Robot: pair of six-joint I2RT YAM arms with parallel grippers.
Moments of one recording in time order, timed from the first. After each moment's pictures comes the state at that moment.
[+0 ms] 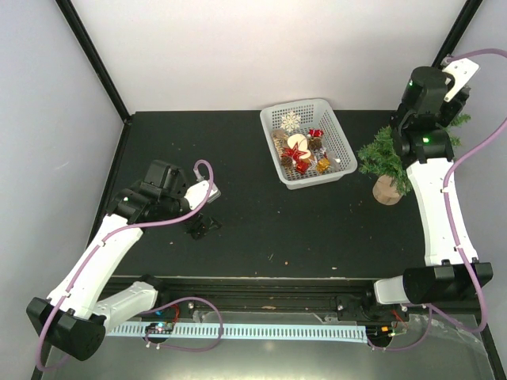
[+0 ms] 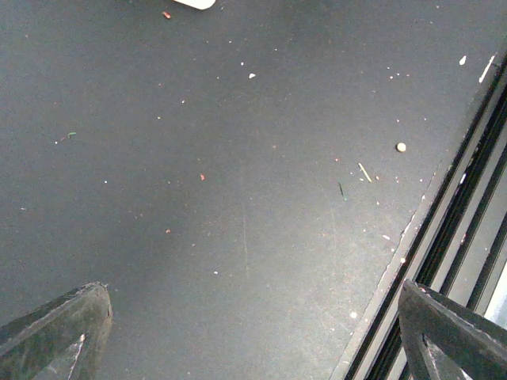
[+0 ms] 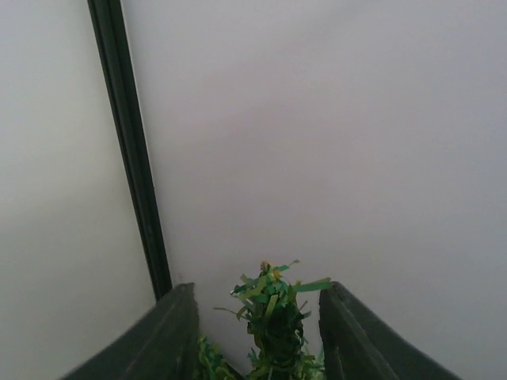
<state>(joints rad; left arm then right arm) -0.38 1.00 1.04 -1.01 0.45 0.43 0.08 1.39 1.66 -0.36 0.97 0.10</state>
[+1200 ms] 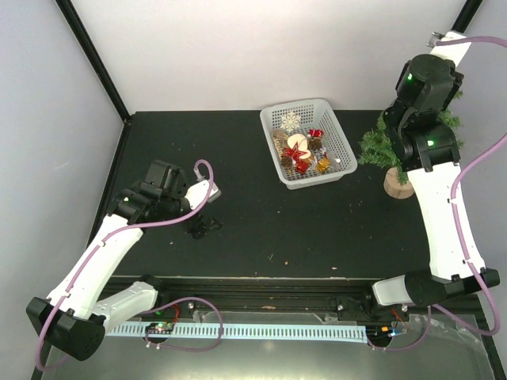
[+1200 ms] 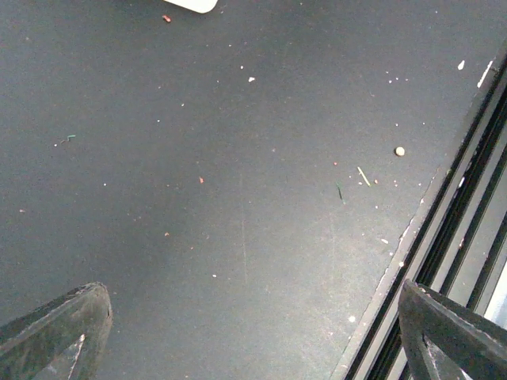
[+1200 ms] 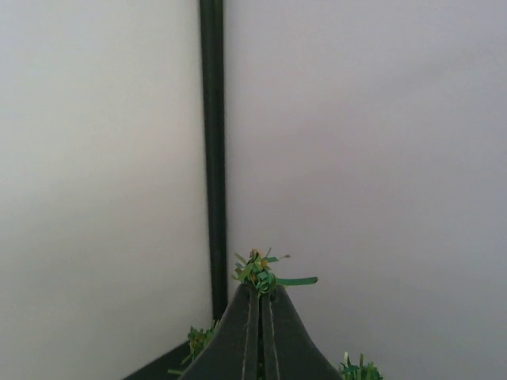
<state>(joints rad) -0.38 1.00 1.03 -1.00 0.45 0.41 0.22 1.39 1.85 -0.45 0.95 -0.02</state>
